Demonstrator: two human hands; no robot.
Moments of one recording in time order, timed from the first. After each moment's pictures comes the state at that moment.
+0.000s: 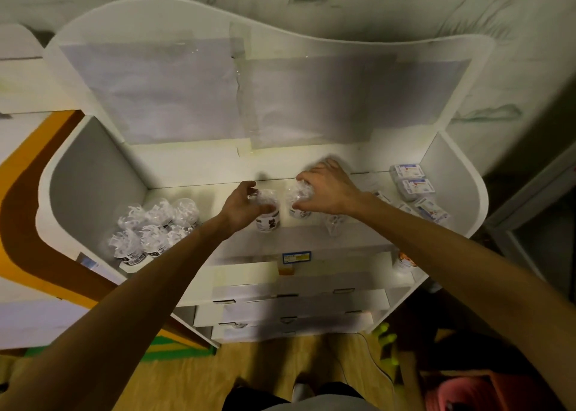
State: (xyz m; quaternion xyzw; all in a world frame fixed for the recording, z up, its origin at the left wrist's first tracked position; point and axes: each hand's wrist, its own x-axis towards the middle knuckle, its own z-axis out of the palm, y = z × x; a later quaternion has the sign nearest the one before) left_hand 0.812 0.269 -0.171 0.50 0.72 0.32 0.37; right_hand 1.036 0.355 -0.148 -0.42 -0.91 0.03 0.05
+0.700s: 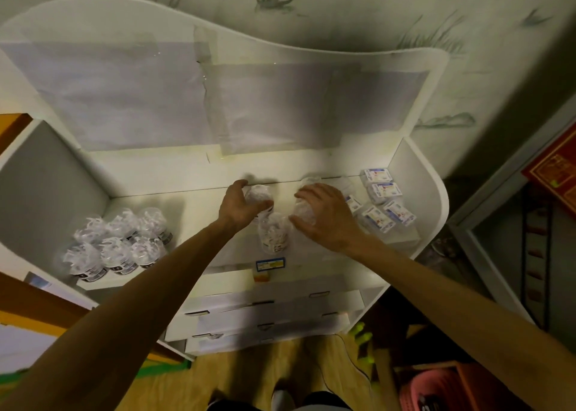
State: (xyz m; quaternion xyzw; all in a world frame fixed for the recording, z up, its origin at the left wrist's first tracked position) left_hand 0.866 0.298 -0.167 0.51 0.72 0.33 0.33; right_hand 1.095 0.298 -0.167 -0.44 -0.86 0.03 0.25
